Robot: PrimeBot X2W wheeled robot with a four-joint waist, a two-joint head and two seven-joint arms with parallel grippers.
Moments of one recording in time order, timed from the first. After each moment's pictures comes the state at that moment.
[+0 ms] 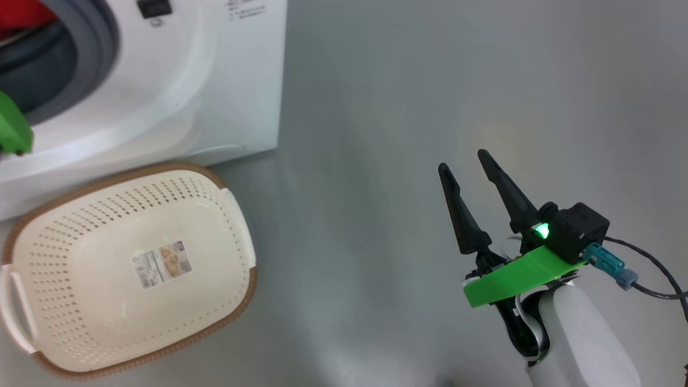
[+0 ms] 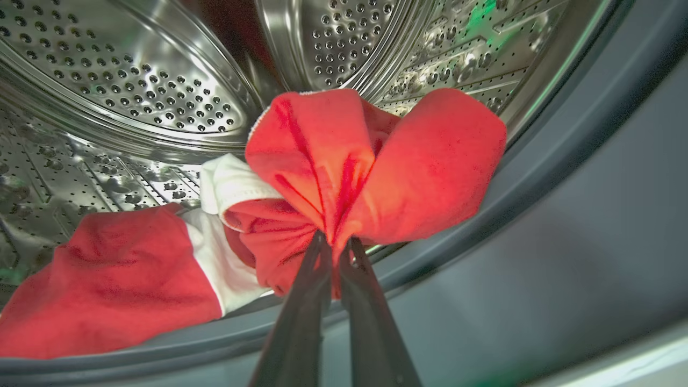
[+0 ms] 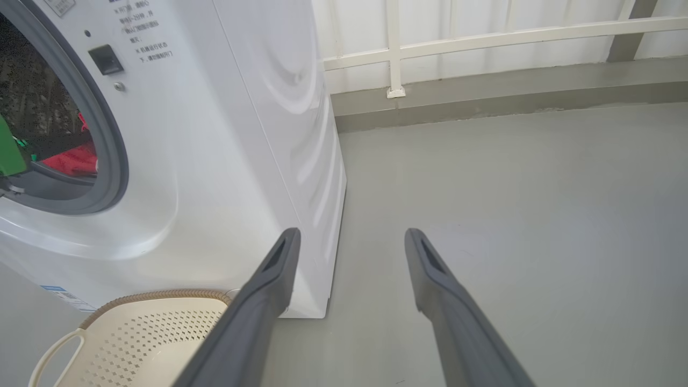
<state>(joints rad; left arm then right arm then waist) -1.26 0.43 -0.75 1.20 -0.70 -0.13 -0.25 -0.37 -0.06 0.18 0.18 0.29 0.13 -0.25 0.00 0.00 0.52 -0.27</state>
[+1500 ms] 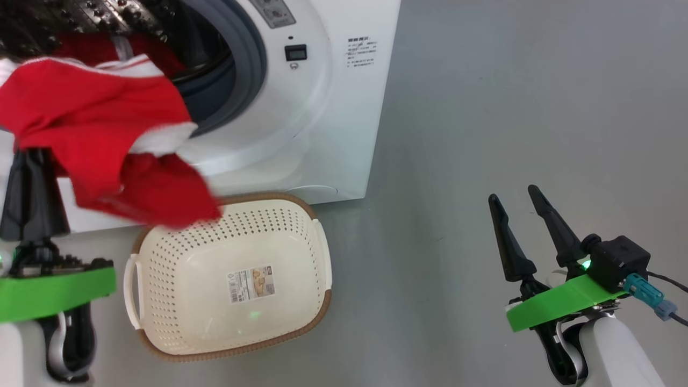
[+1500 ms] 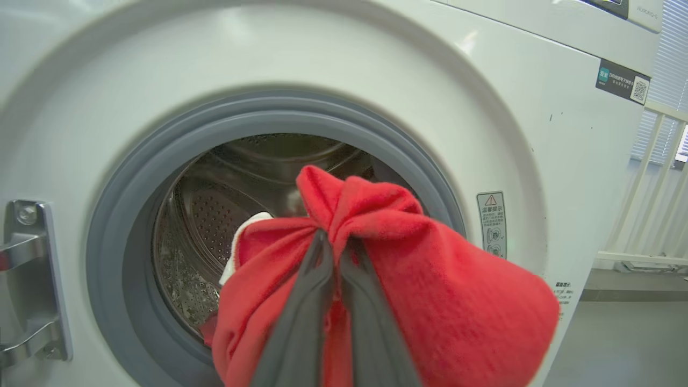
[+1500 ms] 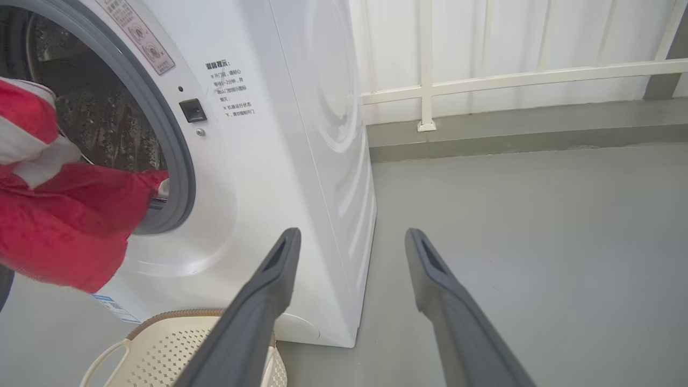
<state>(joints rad) -0.34 0.15 0.07 -0.02 -0.39 -0.13 -0.25 -0.25 -0.11 0.08 0.17 0.29 0.13 -0.25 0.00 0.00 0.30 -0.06</state>
